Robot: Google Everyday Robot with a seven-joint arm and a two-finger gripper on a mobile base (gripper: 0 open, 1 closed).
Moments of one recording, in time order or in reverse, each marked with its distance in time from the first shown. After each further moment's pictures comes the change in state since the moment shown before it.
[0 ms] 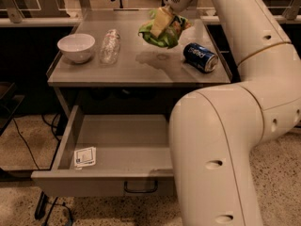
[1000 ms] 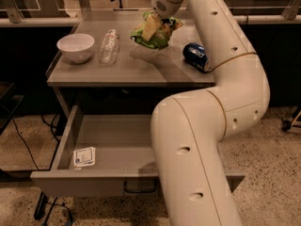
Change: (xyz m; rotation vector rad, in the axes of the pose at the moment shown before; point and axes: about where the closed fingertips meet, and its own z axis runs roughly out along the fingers) arm -0.028 -0.011 0.052 0.024 -0.022 -0.042
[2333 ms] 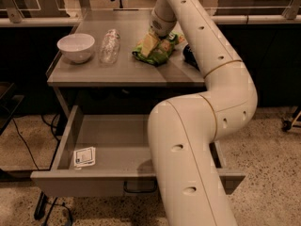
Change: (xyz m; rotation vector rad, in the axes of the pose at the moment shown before) arm 0.029 0.005 0.066 -0.049 0.097 0.068
